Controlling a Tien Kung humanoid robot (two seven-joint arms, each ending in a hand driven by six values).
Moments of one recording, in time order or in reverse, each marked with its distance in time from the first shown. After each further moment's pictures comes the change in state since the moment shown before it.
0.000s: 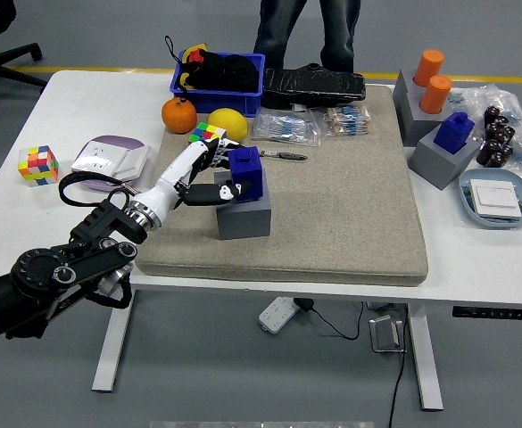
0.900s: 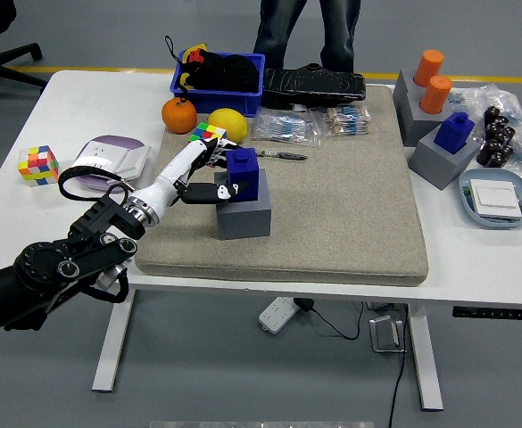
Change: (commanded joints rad) left arm -0.034 -0.011 0.051 0.061 0.006 0.002 -0.004; right arm 0.002 -0.003 -0.009 0.001 0.003 0.001 0.000
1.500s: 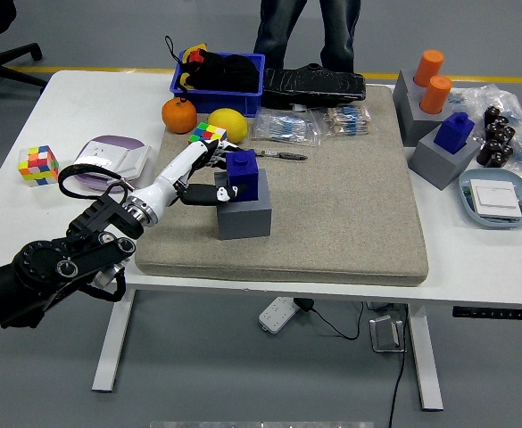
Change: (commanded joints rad) left arm -0.013 0.008 0.011 -0.005 0.013 -0.009 0.006; right arm 0.003 0.000 0.007 0.001 -0.002 -0.001 0.000
